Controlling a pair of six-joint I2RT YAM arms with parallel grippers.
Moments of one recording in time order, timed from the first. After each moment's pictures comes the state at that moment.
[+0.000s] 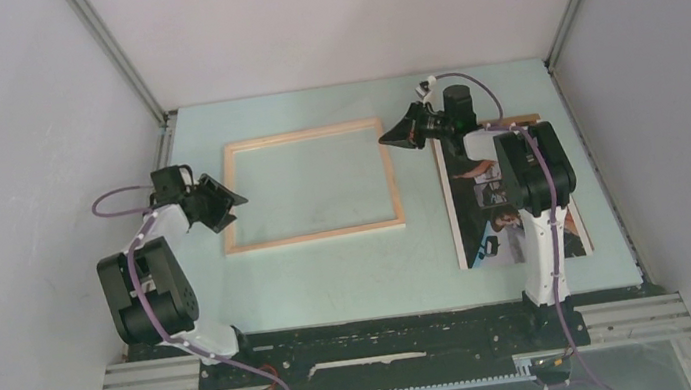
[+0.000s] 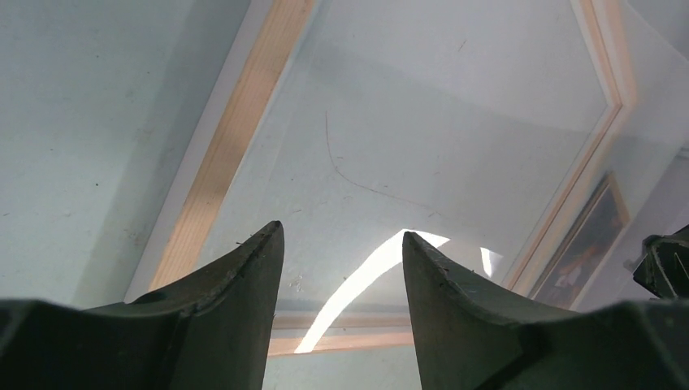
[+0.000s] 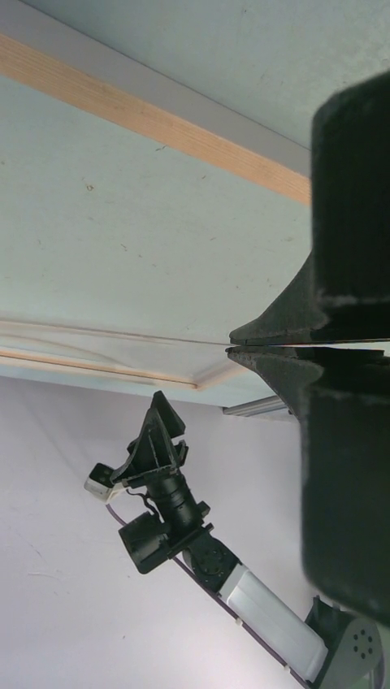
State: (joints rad) left arm 0.26 1.57 0.91 -0.30 0.38 -0.61; right arm 0.18 2.18 1.34 0.51 -0.94 0.96
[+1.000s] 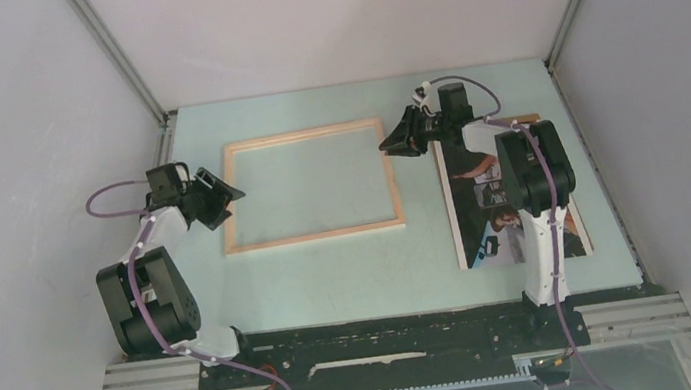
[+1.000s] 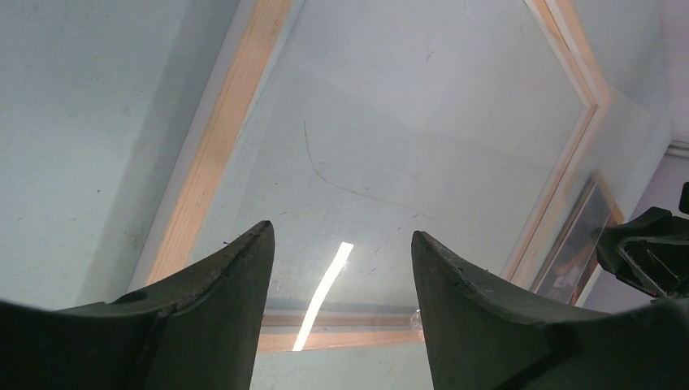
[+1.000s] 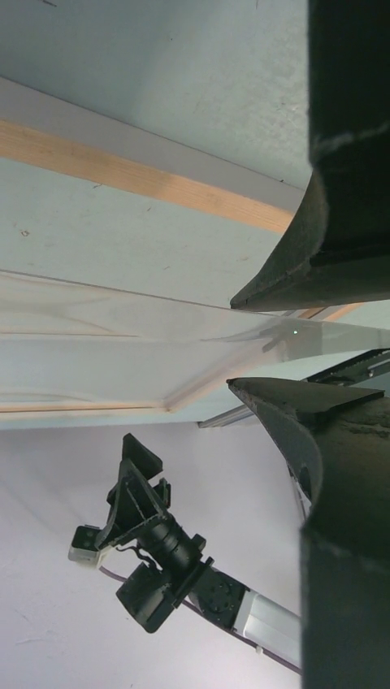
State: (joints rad) left arm 0.26 1.51 0.91 -0.29 0.38 -0.59; right arm 0.18 2.18 1.43 0.15 -0.95 0.82
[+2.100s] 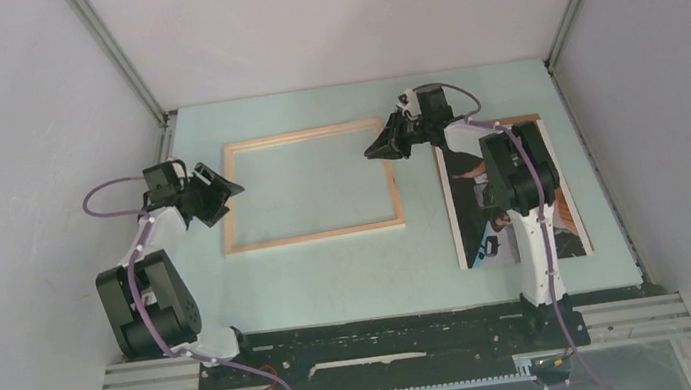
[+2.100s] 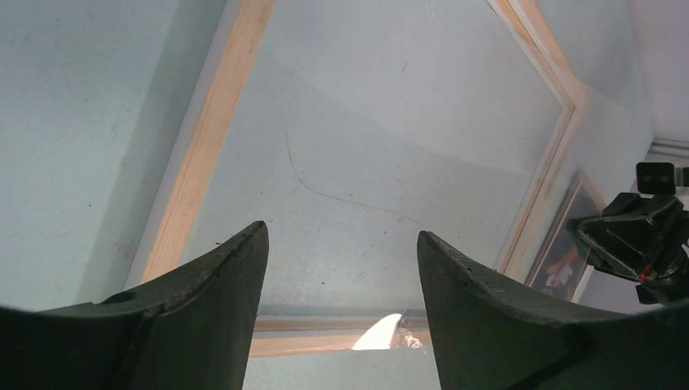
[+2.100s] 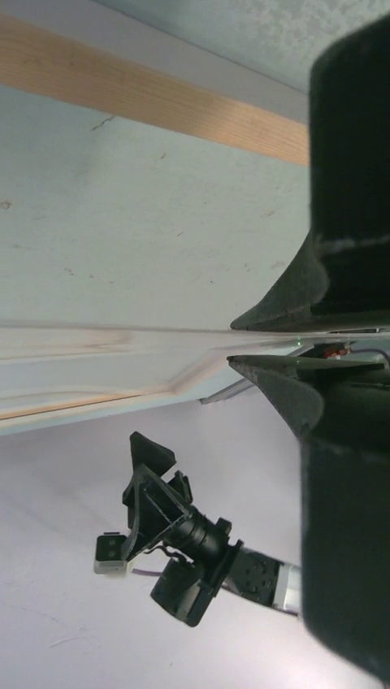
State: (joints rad) left arm 0.26 1.50 0.92 -0.27 0.40 -0.59; right arm 0.27 2.25 1.54 0.06 -0.89 0.95
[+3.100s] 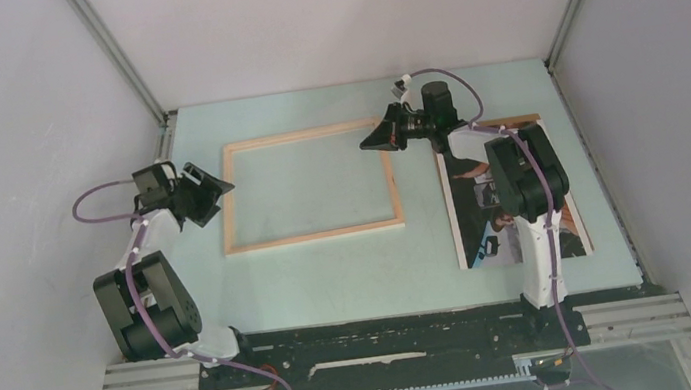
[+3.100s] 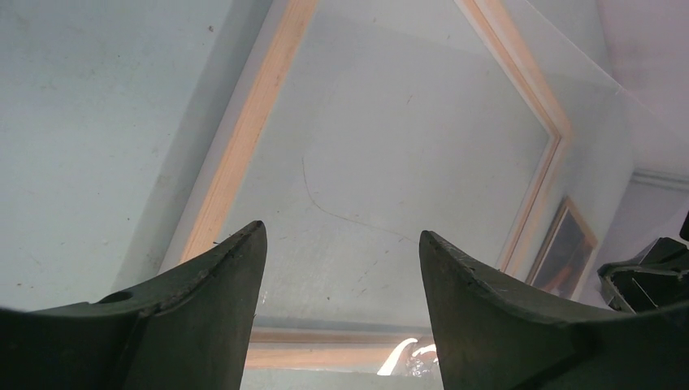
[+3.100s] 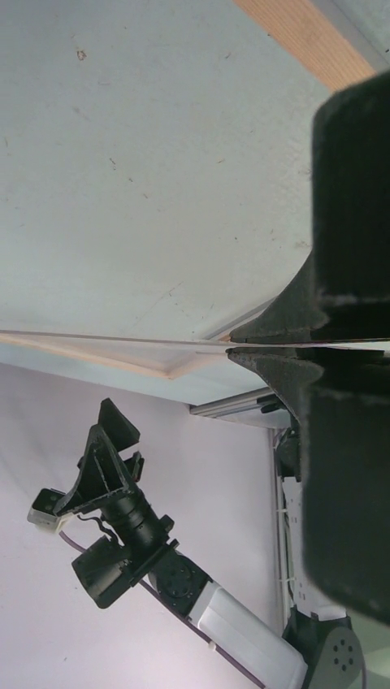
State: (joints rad) left arm 0.32 1.49 0.92 -0.24 0.40 -0.60; right arm 0.28 2.15 1.42 0.38 -0.95 0.90
